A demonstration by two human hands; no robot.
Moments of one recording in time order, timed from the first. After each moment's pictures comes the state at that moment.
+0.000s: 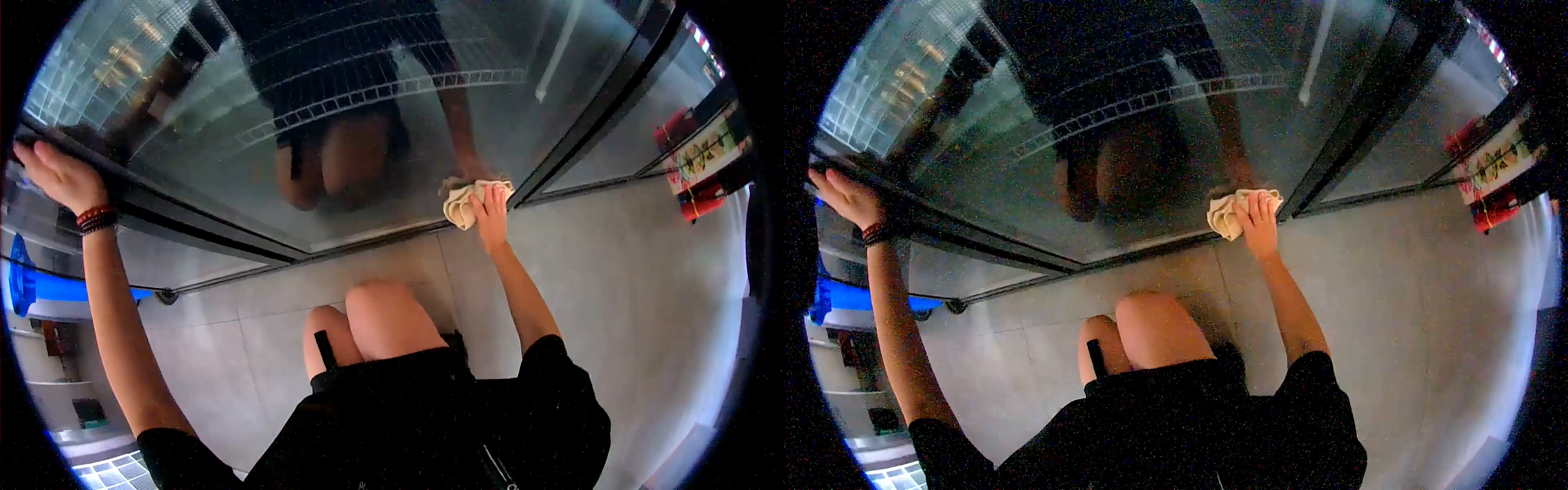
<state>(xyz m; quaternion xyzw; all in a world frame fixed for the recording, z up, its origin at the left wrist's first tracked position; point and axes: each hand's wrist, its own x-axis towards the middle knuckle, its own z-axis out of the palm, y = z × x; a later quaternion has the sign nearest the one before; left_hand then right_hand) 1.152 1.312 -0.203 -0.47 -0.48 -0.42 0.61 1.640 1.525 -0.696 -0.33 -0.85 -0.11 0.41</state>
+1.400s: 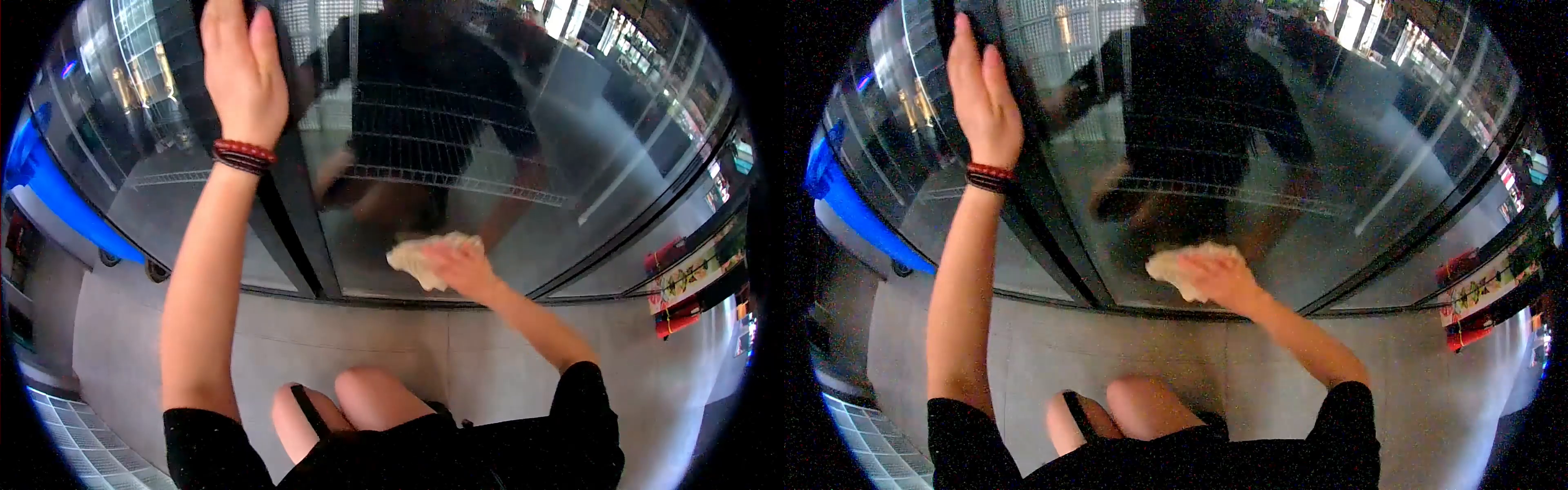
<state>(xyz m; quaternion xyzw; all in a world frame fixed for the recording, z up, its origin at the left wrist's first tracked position) 1.193 1.384 -0.266 -0.47 -0.44 -0.50 0.58 1.510 1.528 -0.542 0.01 -0.93 -0.25 0.28</state>
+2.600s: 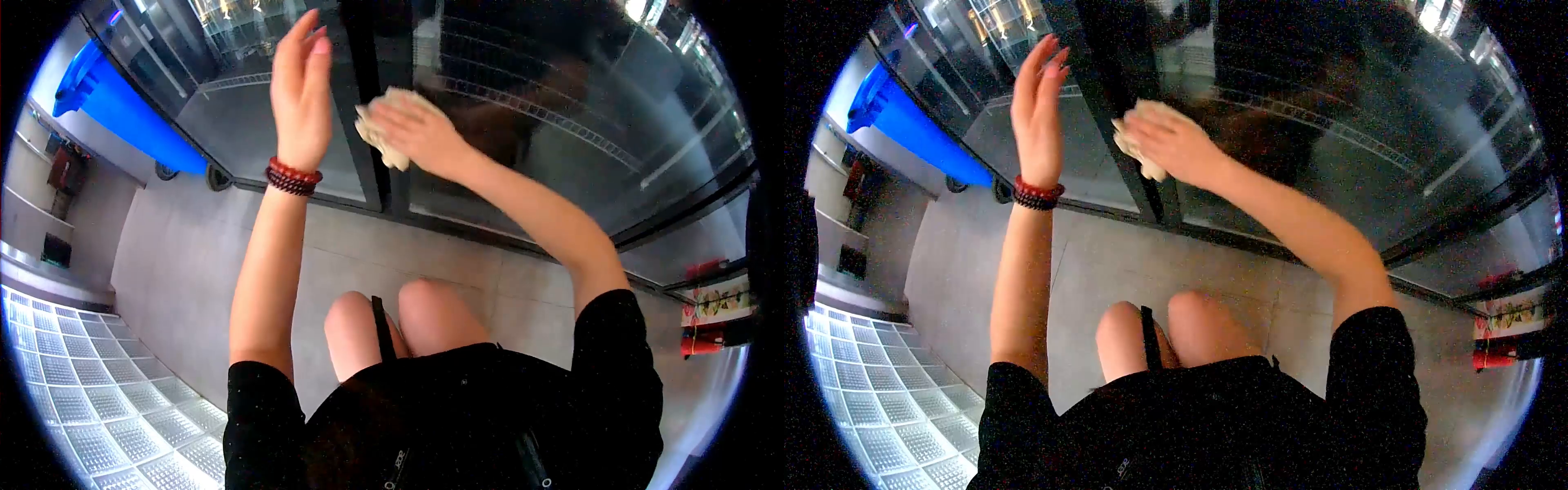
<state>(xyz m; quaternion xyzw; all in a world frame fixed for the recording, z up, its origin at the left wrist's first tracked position) 1.231 1.240 -0.352 -0.48 -0.52 -0.68 0.17 1.320 1.416 -0.462 0.20 -0.87 -0.23 0.39</state>
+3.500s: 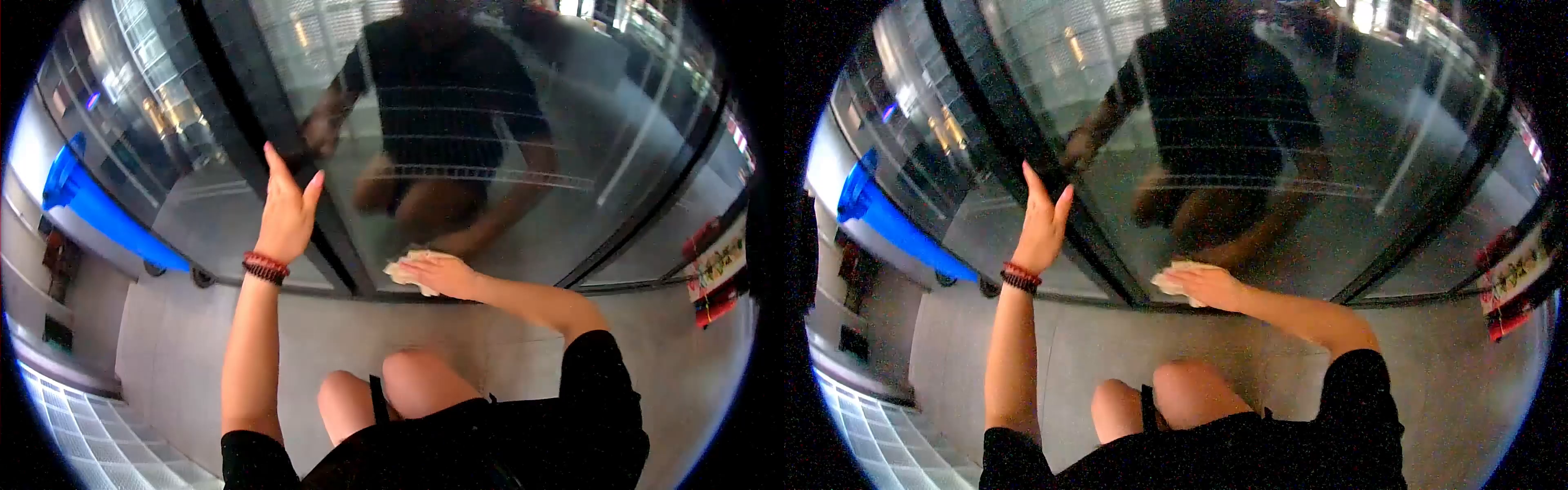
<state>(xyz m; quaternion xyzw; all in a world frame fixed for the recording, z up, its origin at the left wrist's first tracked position) 1.239 1.291 -0.369 -0.51 -0.74 -0.41 0.16 1.461 1.485 -0.587 0.16 -0.94 -0.24 0.19</state>
